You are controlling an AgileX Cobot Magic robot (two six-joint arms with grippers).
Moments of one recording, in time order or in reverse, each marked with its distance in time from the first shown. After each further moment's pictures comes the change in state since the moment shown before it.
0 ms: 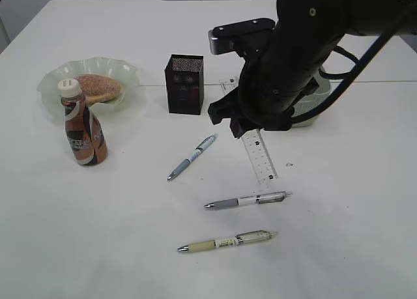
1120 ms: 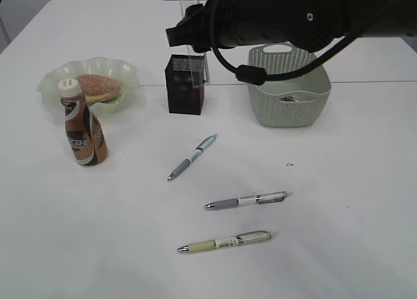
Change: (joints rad) left arm 0.000 0.000 0.000 -0.008 0.000 0.000; right arm 0.000 0.006 0.000 -0.058 -0.718 -0.044
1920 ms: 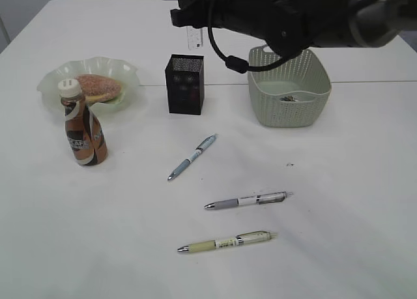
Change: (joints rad) left arm 0.000 0.000 0.000 0.046 -0.017 0.000; right arm -0.089 0.222 -0.191 -0.091 -0.301 0.000
